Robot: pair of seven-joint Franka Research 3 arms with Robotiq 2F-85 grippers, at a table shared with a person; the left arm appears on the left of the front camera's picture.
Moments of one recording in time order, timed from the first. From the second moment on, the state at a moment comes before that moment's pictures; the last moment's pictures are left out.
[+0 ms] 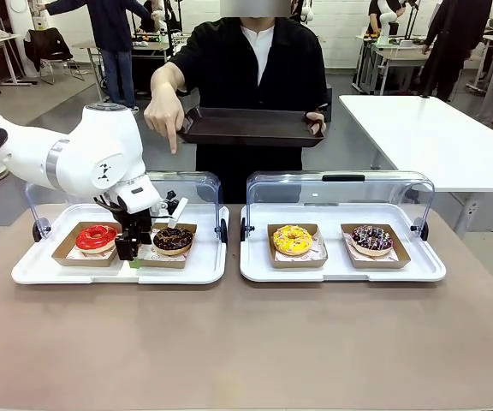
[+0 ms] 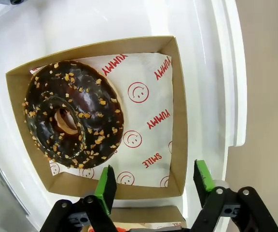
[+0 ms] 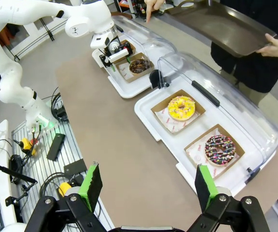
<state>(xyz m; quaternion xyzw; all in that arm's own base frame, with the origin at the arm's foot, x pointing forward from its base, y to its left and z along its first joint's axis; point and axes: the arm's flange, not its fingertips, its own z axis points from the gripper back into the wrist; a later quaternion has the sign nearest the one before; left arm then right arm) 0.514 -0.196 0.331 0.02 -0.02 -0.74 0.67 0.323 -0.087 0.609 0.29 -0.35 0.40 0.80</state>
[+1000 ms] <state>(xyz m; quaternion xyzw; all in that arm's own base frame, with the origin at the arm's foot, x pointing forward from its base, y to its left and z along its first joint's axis) 0.512 -0.199 0.327 0.00 -0.01 -0.74 0.67 0.323 -0.087 0.609 0.29 -0.35 0.40 0.80</state>
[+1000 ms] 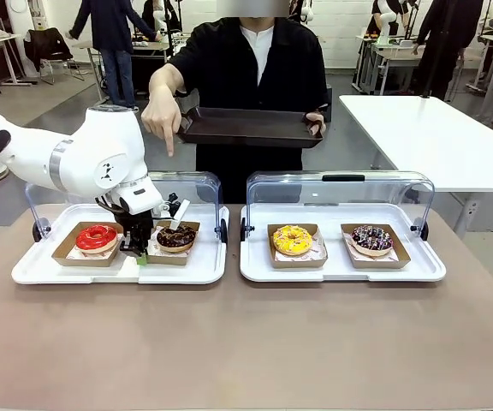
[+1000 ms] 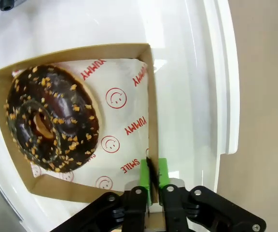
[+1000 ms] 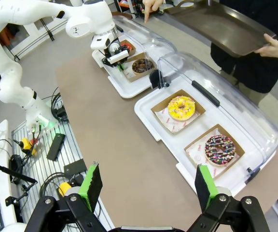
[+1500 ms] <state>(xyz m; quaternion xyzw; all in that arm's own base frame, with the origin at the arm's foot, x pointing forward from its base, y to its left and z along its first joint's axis) 0.514 -0.199 0.333 0.00 -0.01 -0.74 0.68 0.323 -0.087 0.609 0.29 -0.35 0.40 0.80</state>
